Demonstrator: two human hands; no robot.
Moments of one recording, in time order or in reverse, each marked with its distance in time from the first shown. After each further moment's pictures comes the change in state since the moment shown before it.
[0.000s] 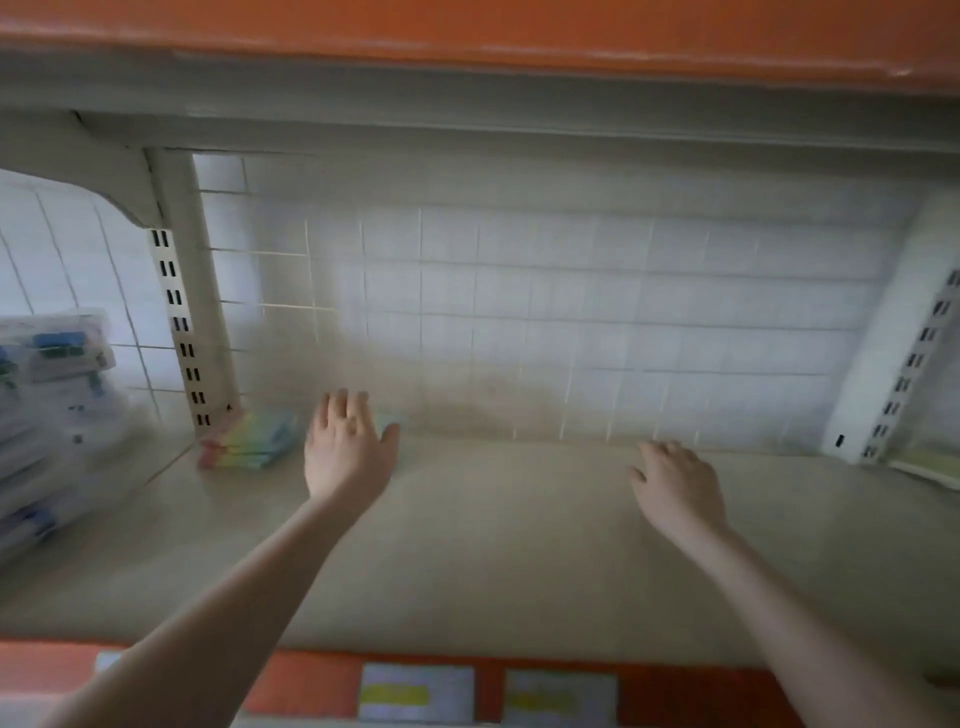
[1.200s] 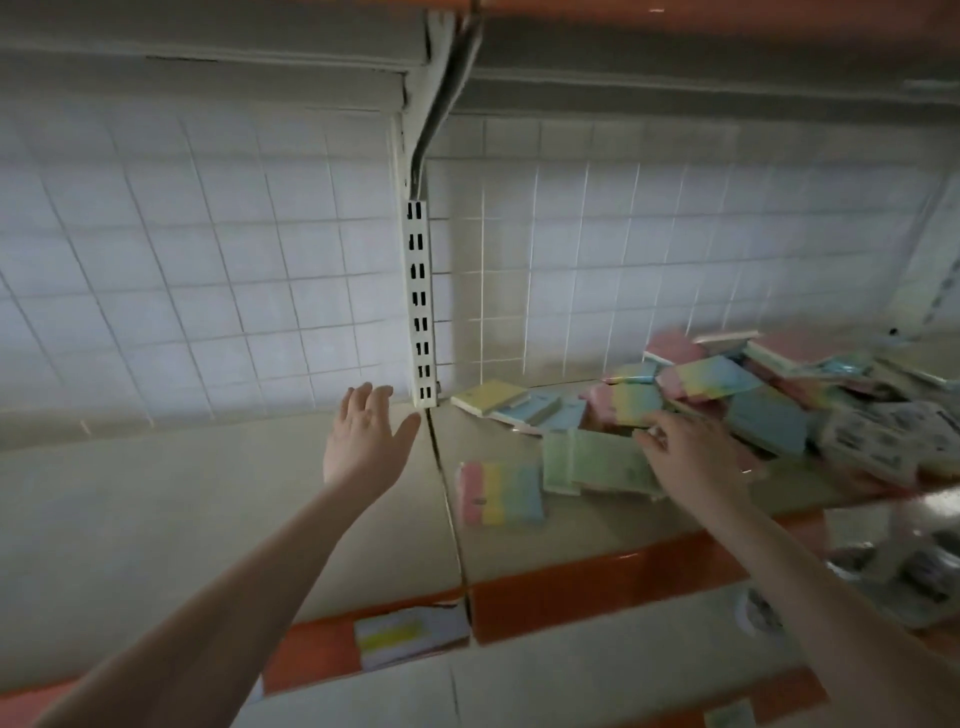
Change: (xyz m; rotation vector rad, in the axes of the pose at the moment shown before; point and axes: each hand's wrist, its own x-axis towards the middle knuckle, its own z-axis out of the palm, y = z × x) left_hand -0.180 0.502 0.202 -0.182 -0.319 0.265; right_hand -0.030 0.559 -0.047 0.147 0.091 0.178
